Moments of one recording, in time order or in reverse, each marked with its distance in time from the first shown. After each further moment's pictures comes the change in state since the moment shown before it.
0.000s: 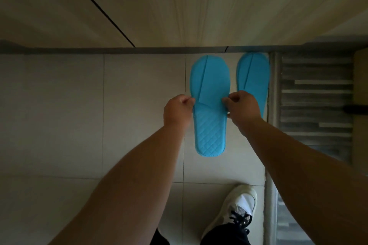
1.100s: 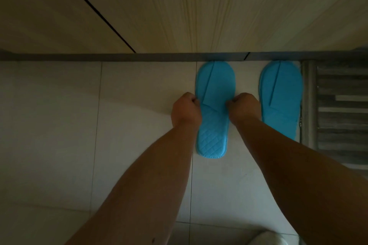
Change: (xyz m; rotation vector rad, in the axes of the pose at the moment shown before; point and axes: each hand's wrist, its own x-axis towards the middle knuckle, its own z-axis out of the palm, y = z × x) left_hand 0.100 -0.023 0.035 0.270 0.148 0.084; right_hand 0.100 0.005 0.067 -0.373 0.101 -0.028
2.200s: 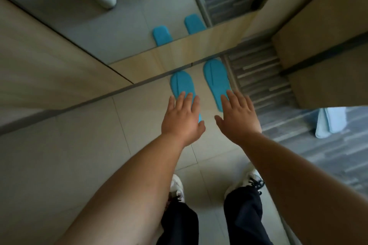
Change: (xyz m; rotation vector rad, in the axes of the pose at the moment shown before) left_hand -0.232 0.113 -0.212 0.953 -0.305 0.935; right_hand -0.304 -0.004 -0.185 -0.604 0.144 -0.280
